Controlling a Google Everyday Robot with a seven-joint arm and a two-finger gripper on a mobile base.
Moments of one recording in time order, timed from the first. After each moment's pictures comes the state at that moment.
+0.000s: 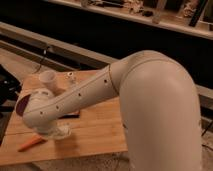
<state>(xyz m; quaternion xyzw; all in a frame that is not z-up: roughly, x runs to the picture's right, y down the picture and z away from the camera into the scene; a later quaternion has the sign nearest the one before) -0.273 0.203 0.675 -0.30 -0.10 0.04 0.95</state>
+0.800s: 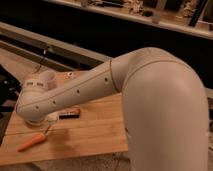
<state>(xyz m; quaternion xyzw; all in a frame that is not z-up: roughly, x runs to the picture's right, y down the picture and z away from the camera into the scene) -0.326 0.132 0.675 -0.22 -0.17 0.08 0.96</state>
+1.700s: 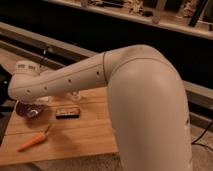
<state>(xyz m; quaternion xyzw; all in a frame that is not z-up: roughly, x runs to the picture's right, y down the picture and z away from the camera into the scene) -0.365 0.033 0.681 -0.14 -0.21 0.09 0.96</state>
